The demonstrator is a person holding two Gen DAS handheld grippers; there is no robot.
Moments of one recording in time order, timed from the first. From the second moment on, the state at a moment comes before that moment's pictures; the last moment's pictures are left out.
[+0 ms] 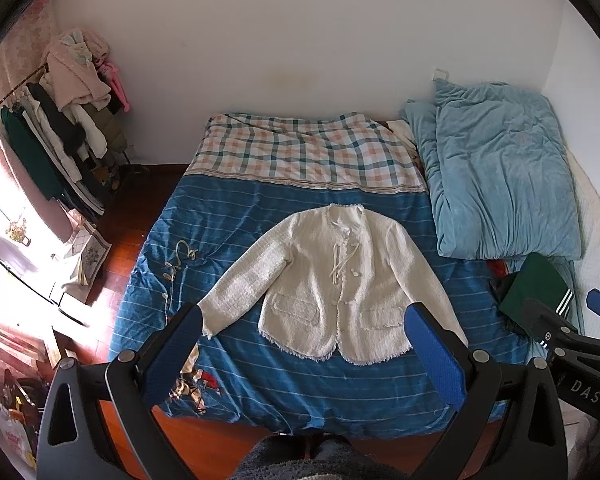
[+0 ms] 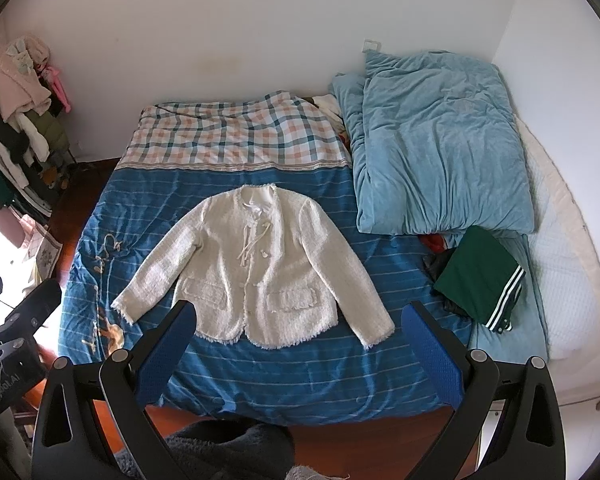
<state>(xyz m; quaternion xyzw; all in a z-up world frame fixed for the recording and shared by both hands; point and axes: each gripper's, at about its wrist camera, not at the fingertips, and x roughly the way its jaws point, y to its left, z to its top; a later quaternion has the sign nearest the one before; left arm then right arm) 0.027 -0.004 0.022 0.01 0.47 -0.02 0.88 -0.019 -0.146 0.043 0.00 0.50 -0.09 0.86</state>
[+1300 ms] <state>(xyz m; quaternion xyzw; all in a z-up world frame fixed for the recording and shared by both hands) 0.030 -0.002 0.029 0.01 0.46 -0.03 0.89 -0.015 -0.148 0.058 0.00 0.49 -0.09 0.87</state>
